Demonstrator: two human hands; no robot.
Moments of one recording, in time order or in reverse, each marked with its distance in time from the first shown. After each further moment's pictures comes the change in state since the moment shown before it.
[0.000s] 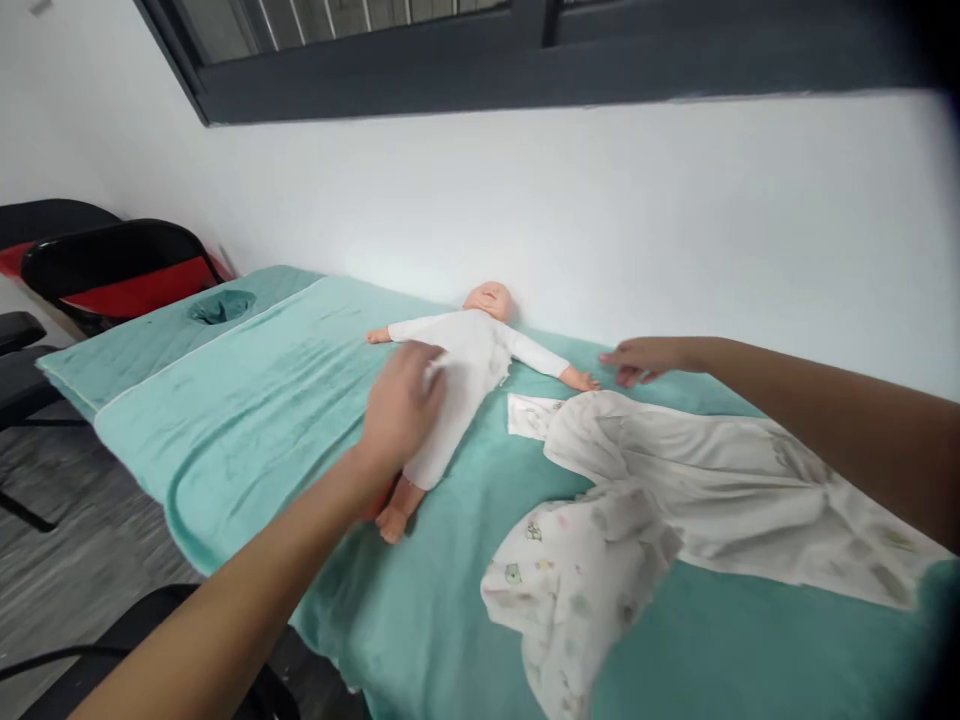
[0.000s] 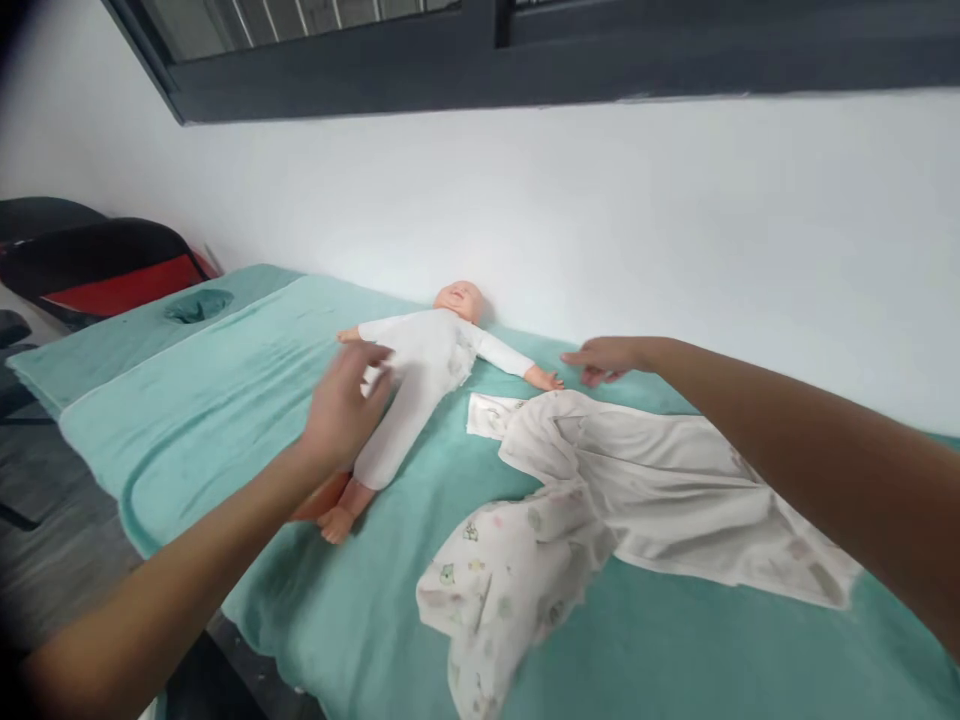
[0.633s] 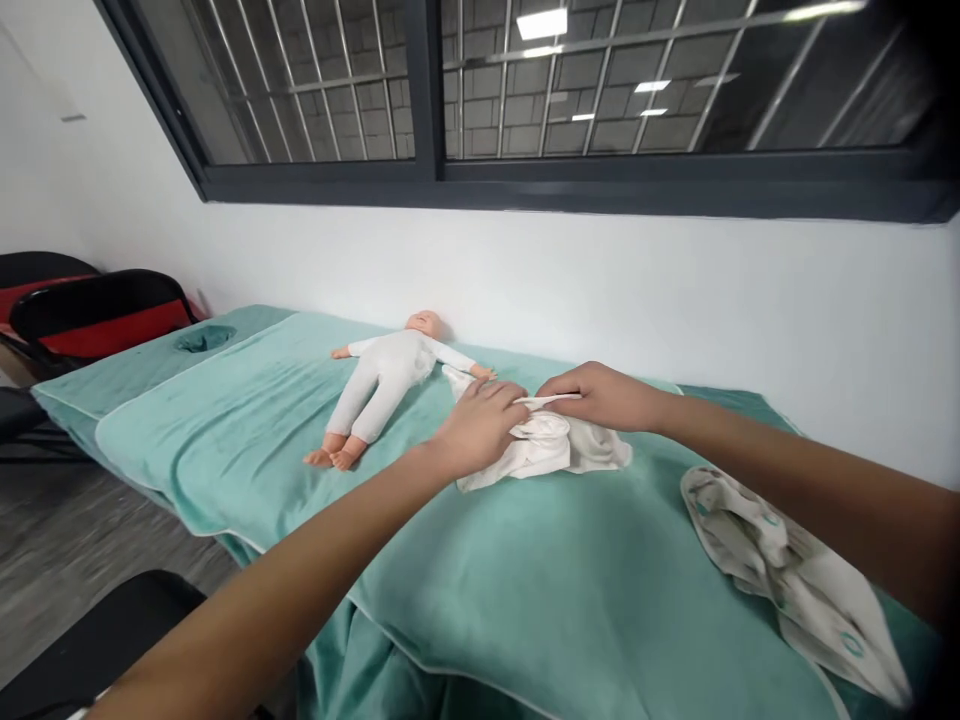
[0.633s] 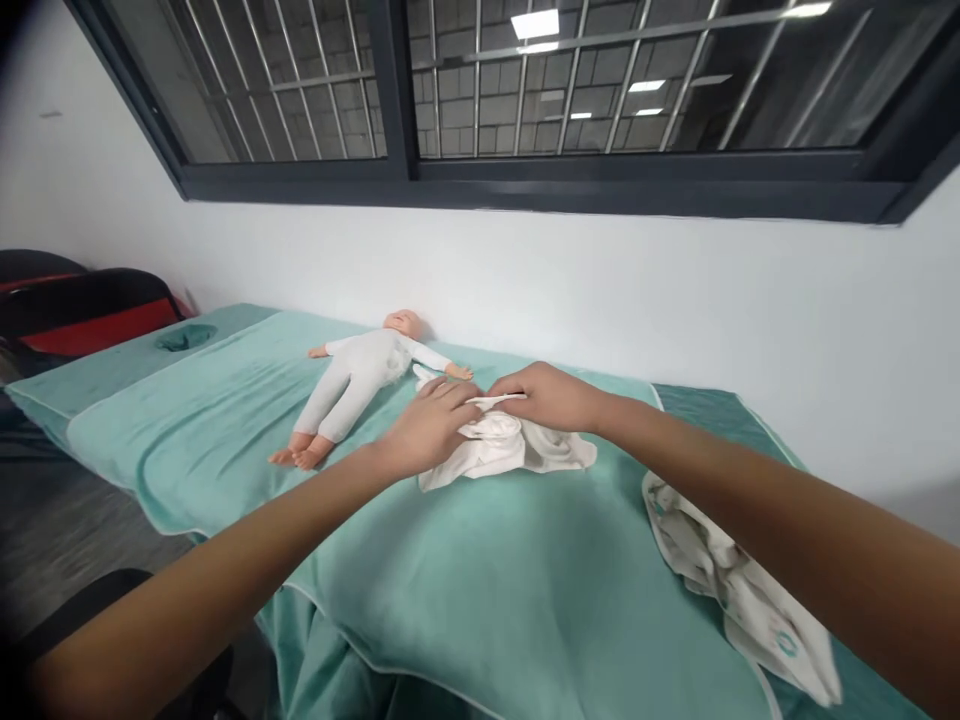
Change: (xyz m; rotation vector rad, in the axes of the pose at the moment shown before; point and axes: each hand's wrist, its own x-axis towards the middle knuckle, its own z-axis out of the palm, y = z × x) left_hand -0.079 0.221 0.018 0.269 -0.250 0.821; right_hand -0.294 0.011 0.052 -0.183 0.251 -0.683
